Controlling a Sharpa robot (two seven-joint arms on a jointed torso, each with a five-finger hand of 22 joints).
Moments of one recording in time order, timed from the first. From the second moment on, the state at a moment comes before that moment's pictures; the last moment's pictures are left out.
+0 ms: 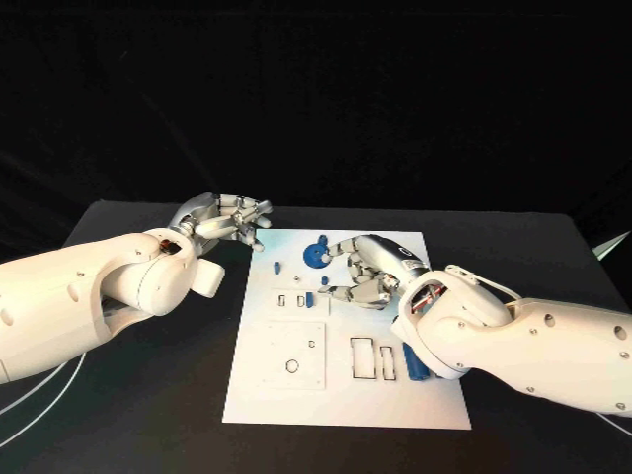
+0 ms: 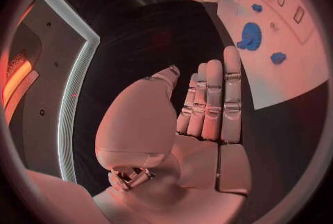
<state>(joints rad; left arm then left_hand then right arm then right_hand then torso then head) 1.25 -0.89 -0.02 1.51 -0.24 -0.32 0.18 1.38 -0.11 0.33 0.27 0.10 0.83 0.18 0.43 0.25 1.11 0.10 0.43 0.29 1.20 0.03 1.01 0.72 0.17 1.19 0.12 0.68 0.34 1.23 -0.76 -0.15 1.74 -1.34 -0.61 -0.27 1.36 -0.18 0.20 0.23 0.10 0.80 0.19 0.15 0.34 1.32 0.10 1.28 1.29 1.47 0.02 1.55 1.31 0.01 1.47 0.12 1.47 1.31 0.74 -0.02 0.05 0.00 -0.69</state>
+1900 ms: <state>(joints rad) 1.35 -0.56 -0.08 1.29 -0.95 0.27 -0.51 1.03 -0.12 0.32 0.29 0.09 0.80 0.10 0.75 0.60 1.18 0.03 1.22 1.00 1.47 -0.02 1.54 1.31 0.10 1.32 0.08 1.38 1.16 1.33 -0.94 -0.15 1.66 -0.84 -0.64 -0.19 1.39 -0.16 0.21 0.26 0.10 0.82 0.17 0.19 0.34 1.32 0.09 1.29 1.29 1.47 0.02 1.54 1.31 0.01 1.47 0.12 1.46 1.31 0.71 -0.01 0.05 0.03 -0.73</state>
